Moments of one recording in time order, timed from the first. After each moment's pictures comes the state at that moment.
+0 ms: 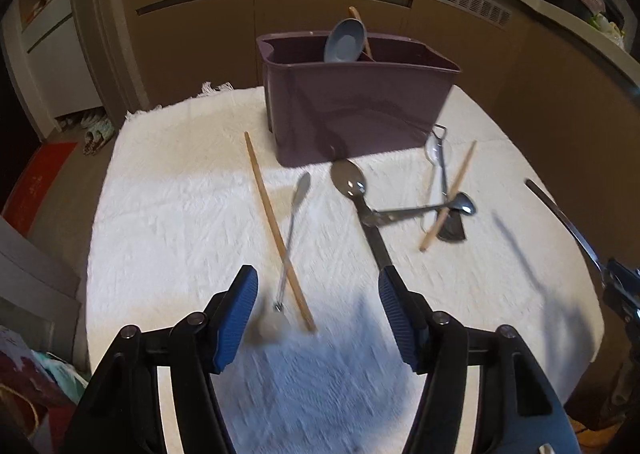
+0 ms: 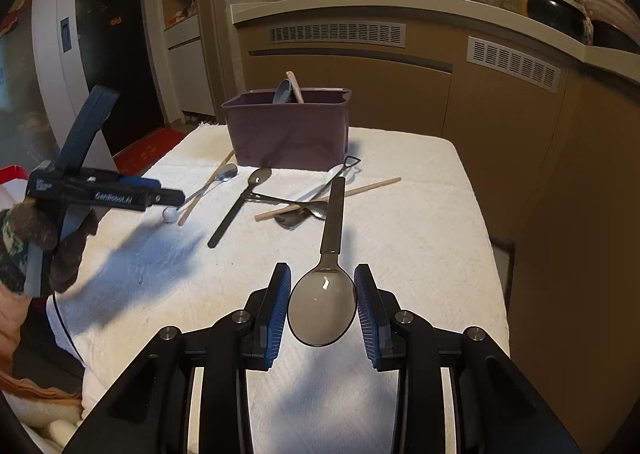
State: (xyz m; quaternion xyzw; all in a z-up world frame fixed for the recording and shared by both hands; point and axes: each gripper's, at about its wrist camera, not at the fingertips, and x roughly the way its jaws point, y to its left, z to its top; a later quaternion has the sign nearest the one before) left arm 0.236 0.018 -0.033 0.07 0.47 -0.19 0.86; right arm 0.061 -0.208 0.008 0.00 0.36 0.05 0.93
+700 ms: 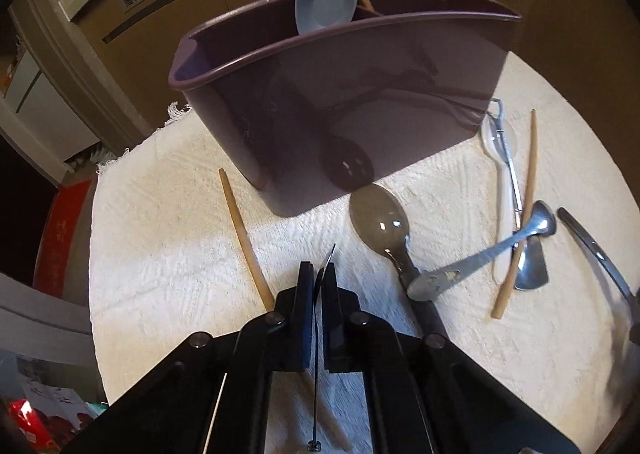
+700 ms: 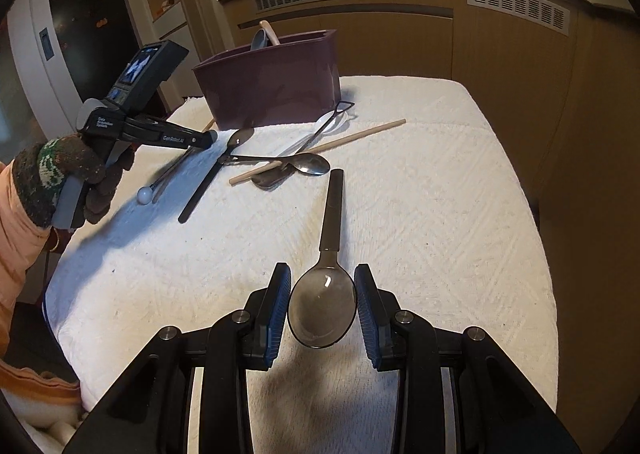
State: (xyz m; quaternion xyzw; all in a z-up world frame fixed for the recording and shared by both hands) left arm 0.295 -0.028 -0.073 0.18 0.49 -0.18 0.84; right arm 0.099 -0.227 -0.051 0.05 0.41 0.07 0.91
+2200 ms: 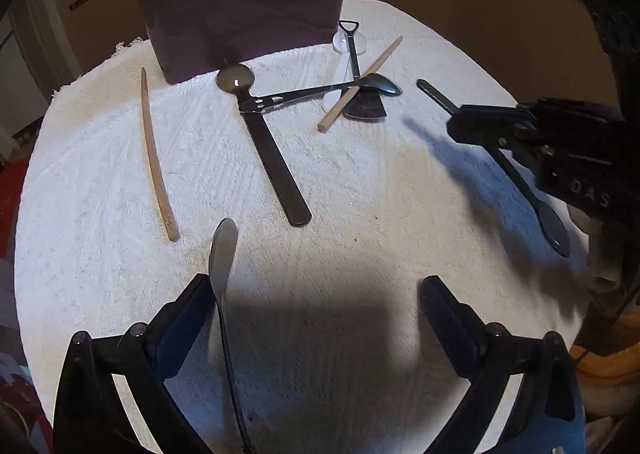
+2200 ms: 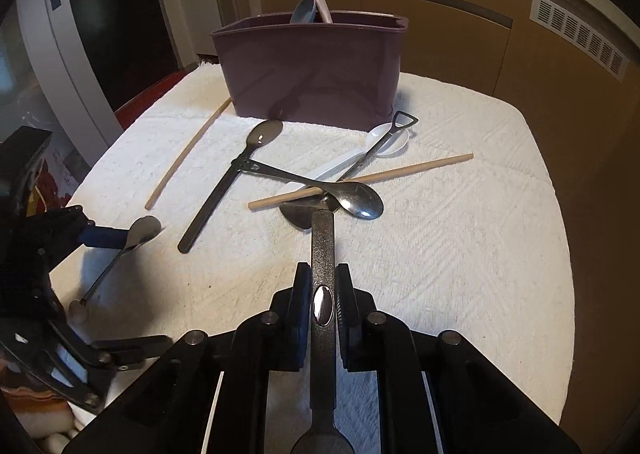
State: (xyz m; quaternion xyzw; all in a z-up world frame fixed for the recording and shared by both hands) left arm 0.168 -0.026 -0.089 0.11 0.51 -0.27 0.81; right arm 0.169 -0.178 -0.048 -0.03 0.45 0.10 0.89
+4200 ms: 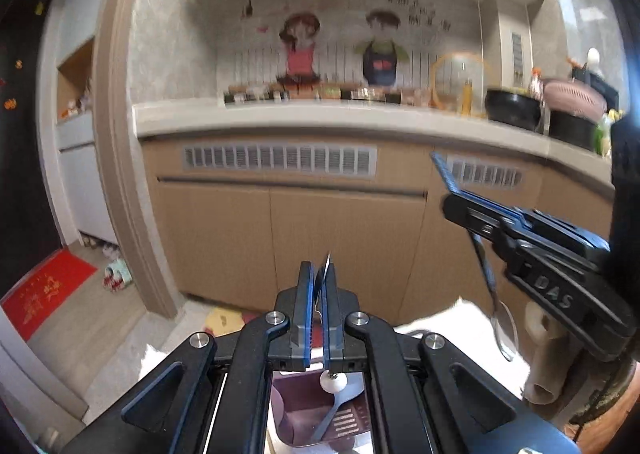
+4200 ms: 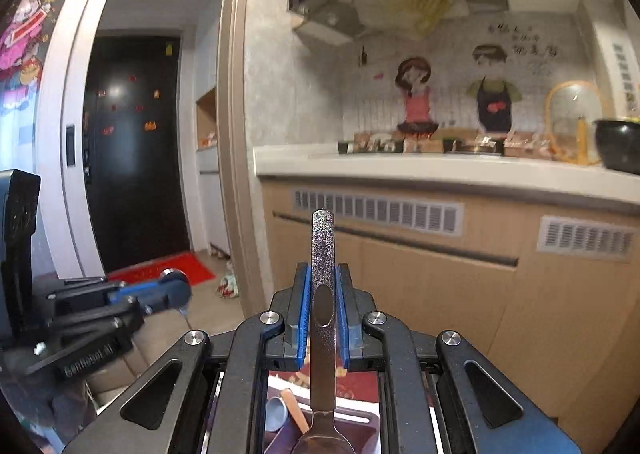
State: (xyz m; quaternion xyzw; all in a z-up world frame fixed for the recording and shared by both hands) left arm 0.355 -0.020 0.114 0.03 0.22 -0.18 0.96; right arm 0.347 -0.180 0.142 0.01 0.12 0.13 0.98
